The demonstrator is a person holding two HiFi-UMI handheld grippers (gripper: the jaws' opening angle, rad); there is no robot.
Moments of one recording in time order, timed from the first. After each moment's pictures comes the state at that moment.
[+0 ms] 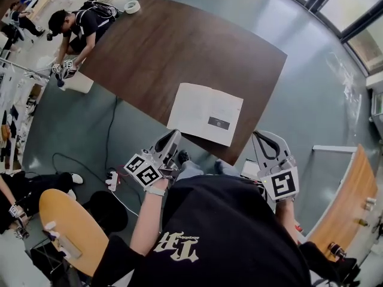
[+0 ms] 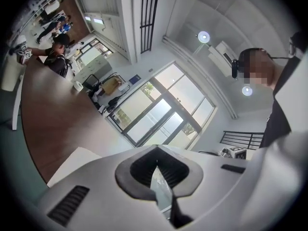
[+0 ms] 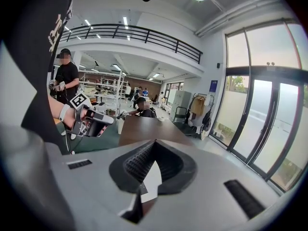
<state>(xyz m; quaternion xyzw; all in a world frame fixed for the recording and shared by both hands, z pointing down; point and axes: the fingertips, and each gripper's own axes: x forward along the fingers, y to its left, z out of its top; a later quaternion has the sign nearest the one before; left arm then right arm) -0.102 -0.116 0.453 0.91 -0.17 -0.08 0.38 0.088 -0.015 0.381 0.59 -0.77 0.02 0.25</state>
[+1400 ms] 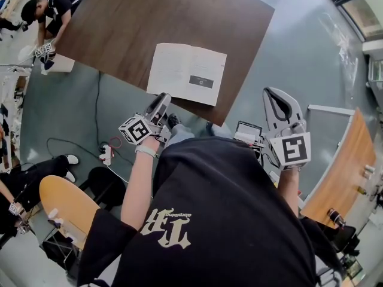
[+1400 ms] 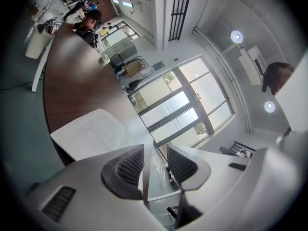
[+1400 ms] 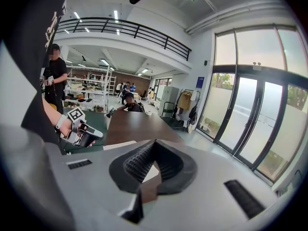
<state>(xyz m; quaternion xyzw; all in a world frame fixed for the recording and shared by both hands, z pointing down) -0.076 -0.102 0.582 0.84 -0.19 -0.01 0.51 0.162 0.023 0.384 0.65 -0.71 0.04 0.25</state>
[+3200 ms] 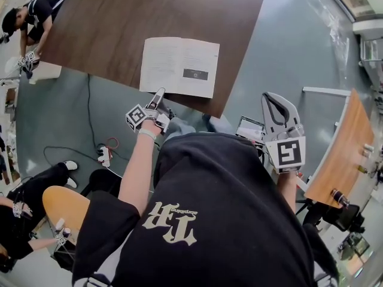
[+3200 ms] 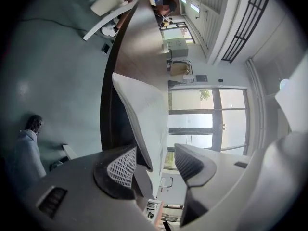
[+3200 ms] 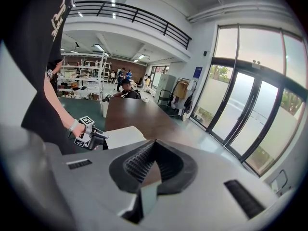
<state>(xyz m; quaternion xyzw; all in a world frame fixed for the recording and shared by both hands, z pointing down) -0.086 -0.121 0.748 0.65 -0.23 -0.04 0.72 0.150 0.051 0.419 0.66 -0.67 0.08 0.32</state>
